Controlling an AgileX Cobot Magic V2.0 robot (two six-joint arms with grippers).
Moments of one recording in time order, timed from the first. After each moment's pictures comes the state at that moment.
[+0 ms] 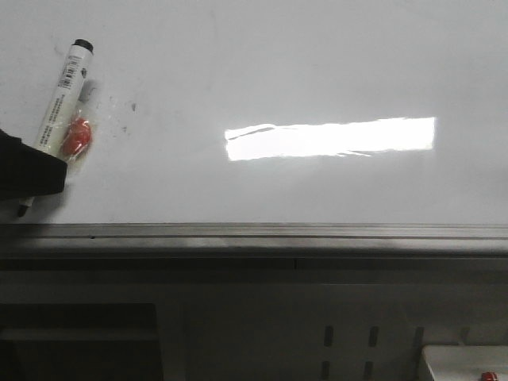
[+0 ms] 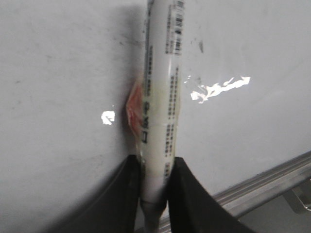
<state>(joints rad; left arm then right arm) -0.62 1.10 -0.31 -0.17 -0.24 -0.07 0.06 0.48 -0.32 0.14 0.44 0.04</state>
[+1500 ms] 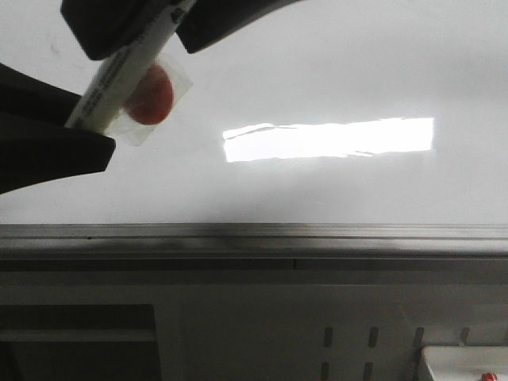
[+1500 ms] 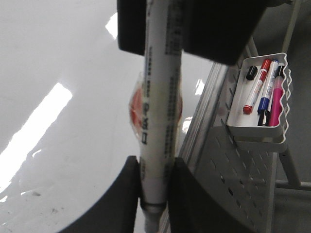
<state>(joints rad) -0.62 0.97 -0.26 0.78 -0.52 -0.07 1.01 1.21 -0.96 0.11 0.42 -0.09</state>
